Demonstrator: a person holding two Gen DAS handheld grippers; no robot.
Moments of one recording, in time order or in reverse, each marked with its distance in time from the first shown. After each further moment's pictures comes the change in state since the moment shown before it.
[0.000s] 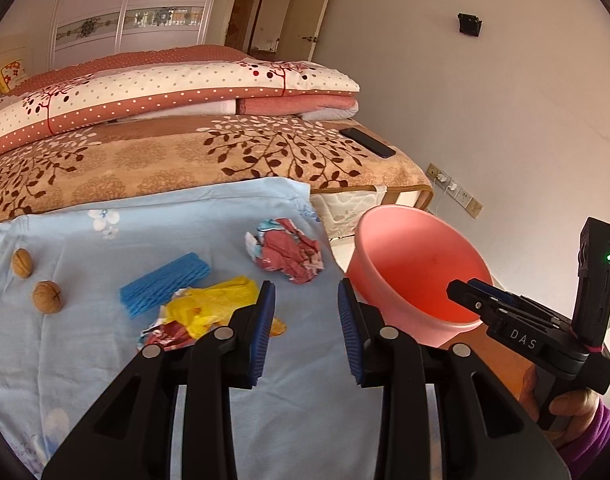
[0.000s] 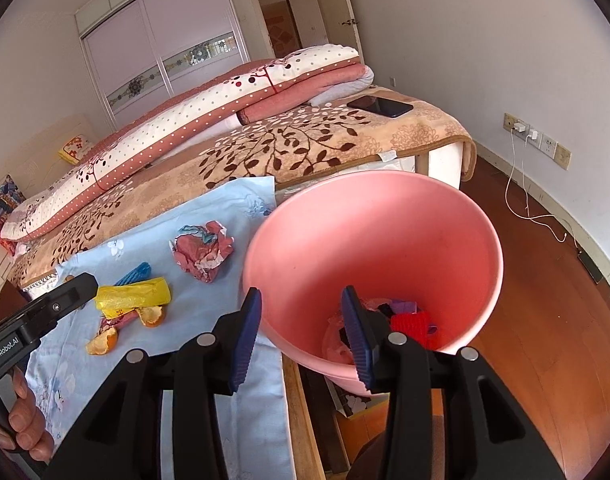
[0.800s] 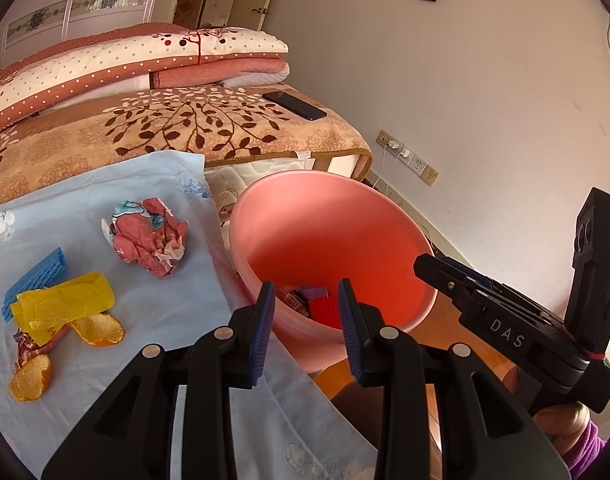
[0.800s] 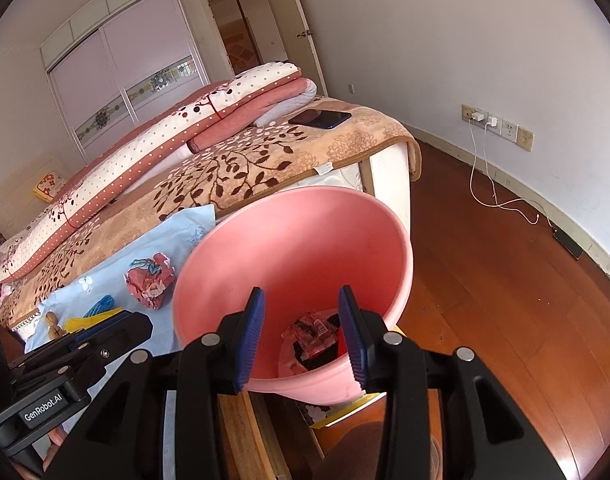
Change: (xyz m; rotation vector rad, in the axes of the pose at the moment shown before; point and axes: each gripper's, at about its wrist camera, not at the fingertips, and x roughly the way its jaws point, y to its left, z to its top) left arm 0.062 -0.096 -0.002 0.059 0.103 -0.165; right arm -0.023 -0.063 0.002 0.119 -0.064 -0.088
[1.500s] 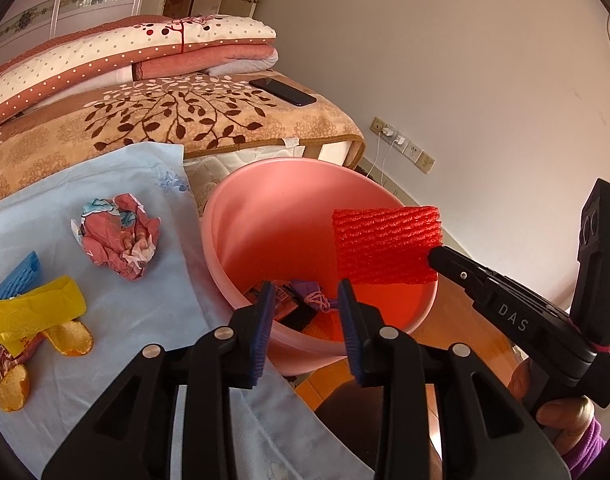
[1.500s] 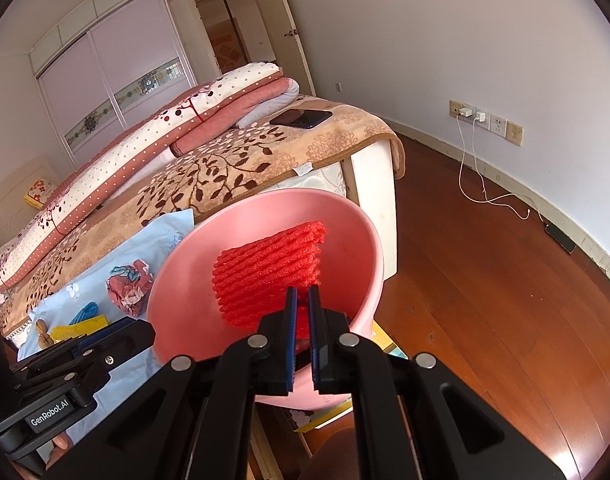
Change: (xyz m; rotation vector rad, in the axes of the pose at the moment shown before) left arm 0.028 -0.012 0.003 0.024 0.044 -0.019; right arm 0.004 -0.027 0.006 0.035 -0.001 -0.035
